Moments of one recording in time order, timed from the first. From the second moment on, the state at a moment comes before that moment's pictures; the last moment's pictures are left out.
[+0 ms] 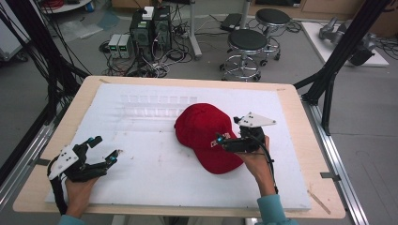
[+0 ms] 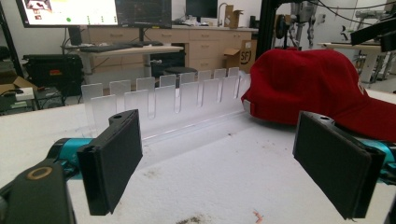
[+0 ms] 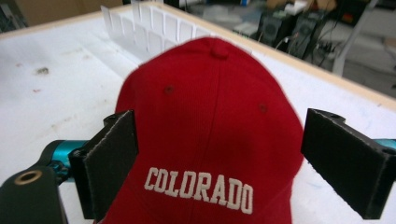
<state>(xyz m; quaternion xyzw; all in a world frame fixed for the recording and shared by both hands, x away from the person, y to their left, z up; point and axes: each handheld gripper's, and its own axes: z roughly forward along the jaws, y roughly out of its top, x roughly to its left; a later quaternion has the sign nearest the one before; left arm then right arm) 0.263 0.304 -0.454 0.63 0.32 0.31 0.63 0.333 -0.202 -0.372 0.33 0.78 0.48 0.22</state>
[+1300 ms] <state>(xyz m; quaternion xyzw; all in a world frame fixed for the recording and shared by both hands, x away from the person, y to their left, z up) 0.263 0.303 -0.454 0.63 0.32 0.31 0.63 0.384 -0.153 -0.400 0.38 0.84 0.37 0.15</state>
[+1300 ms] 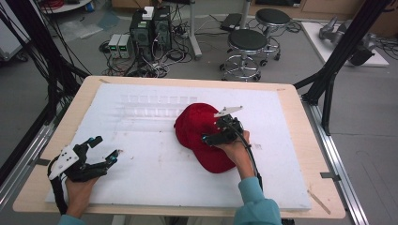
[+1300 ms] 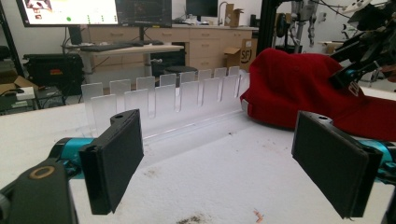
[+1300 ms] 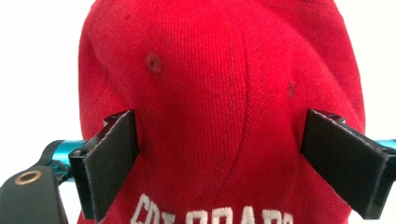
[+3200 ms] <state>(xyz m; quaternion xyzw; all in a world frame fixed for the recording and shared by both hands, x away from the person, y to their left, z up) 0.267 0.304 -0.453 0.64 0.33 0.29 0.63 0.366 -0.175 -0.361 0.35 0.78 0.49 0.17</state>
